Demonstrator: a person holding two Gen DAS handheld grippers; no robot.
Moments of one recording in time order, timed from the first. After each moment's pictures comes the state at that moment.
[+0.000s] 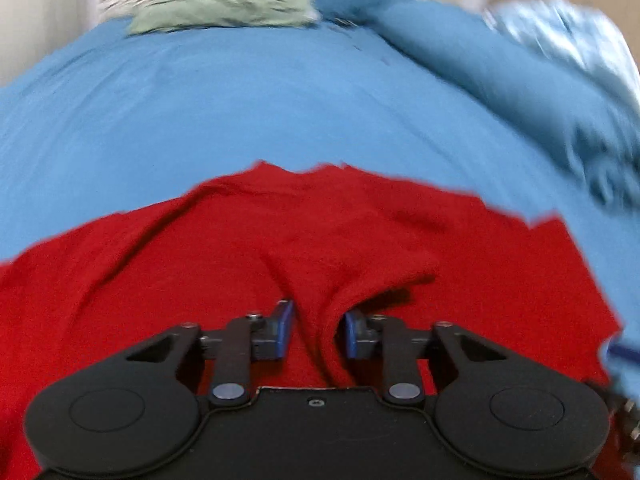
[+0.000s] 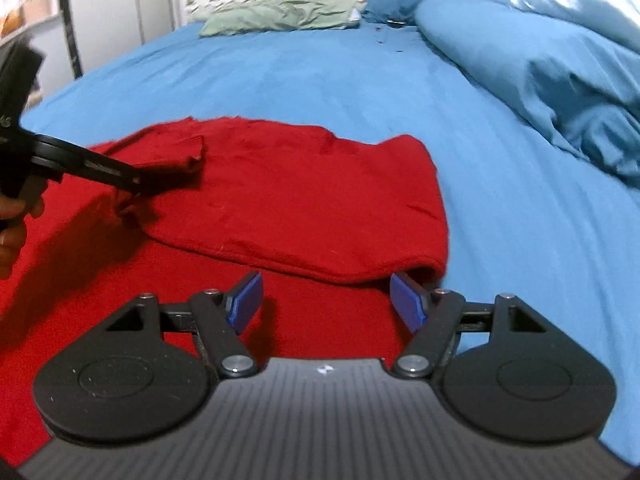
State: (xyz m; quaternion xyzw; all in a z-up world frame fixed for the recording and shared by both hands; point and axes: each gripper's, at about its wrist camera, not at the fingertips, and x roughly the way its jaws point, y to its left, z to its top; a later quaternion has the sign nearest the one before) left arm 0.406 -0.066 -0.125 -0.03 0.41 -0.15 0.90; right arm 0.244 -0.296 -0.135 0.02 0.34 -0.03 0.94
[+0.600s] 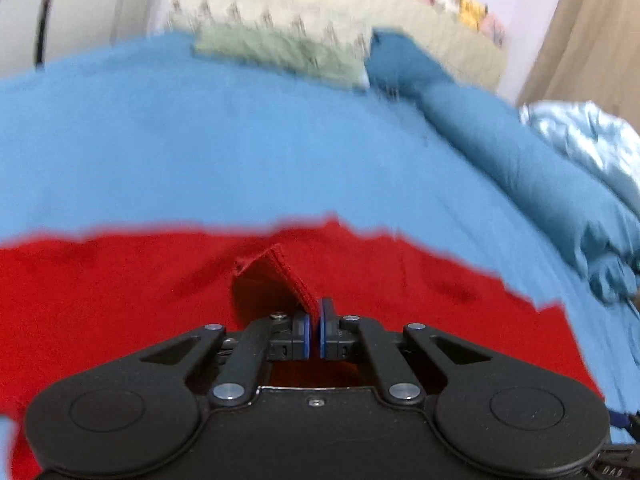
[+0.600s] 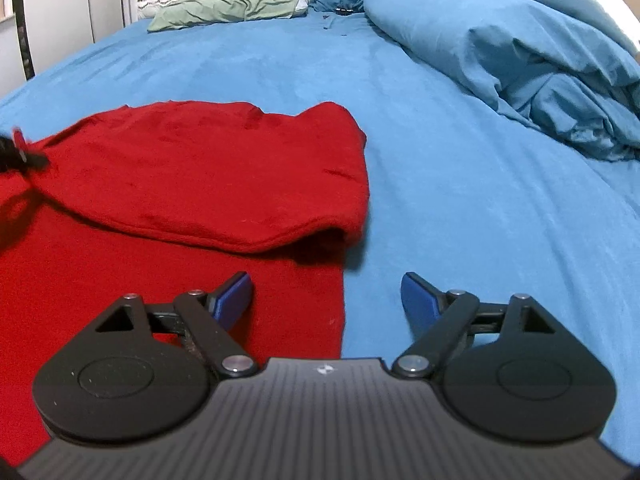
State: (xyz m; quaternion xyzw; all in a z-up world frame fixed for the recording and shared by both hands) left arm 0.388 -0.006 -0.108 -0.12 0.32 -0.12 0.93; right arm 0.244 -0.323 -0.158 0.01 0.35 -0.10 0.93
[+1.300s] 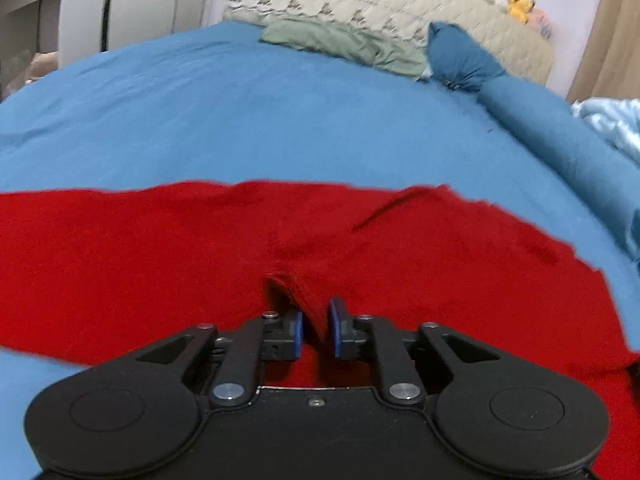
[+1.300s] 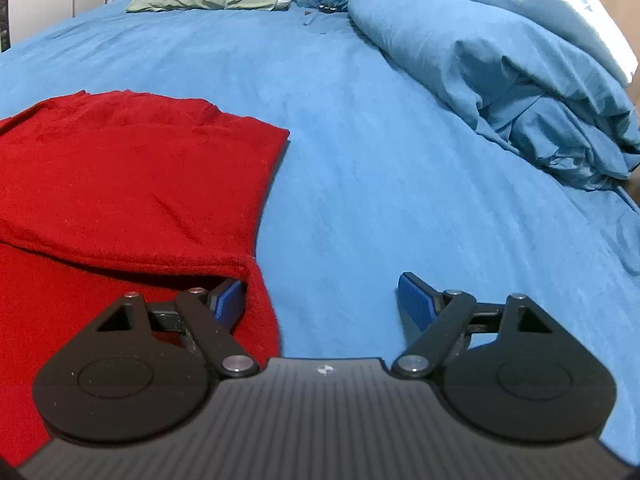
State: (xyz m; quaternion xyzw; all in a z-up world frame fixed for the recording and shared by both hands) left arm 0.354 0.072 -0.143 -0.09 0.37 -0.04 0.92; right arm 0.271 -0.343 -0.159 -0.04 0.37 -0.14 0.92
